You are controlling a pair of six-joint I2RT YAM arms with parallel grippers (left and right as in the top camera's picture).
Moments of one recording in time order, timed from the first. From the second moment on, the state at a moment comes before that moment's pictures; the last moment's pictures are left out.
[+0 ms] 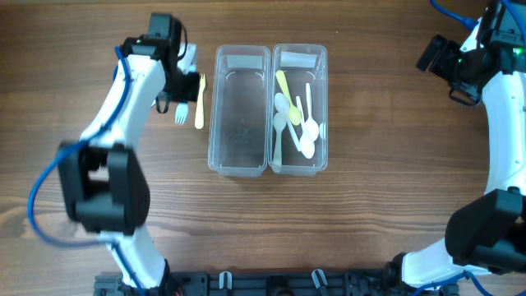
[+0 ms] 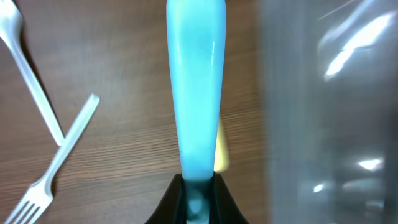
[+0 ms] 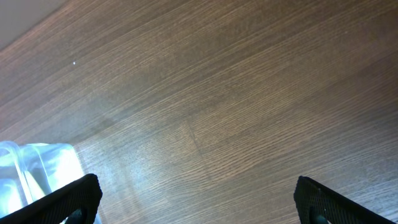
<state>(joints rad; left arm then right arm) -0.14 1.93 1.65 -1.00 0.00 0.04 -0.24 1.74 1.62 -0.93 -0.04 0.29</state>
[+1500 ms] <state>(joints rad) -0.07 2.04 1.66 -0.94 -0.01 -0.26 -0.24 1.74 1.62 -0.93 -0.04 0.29</state>
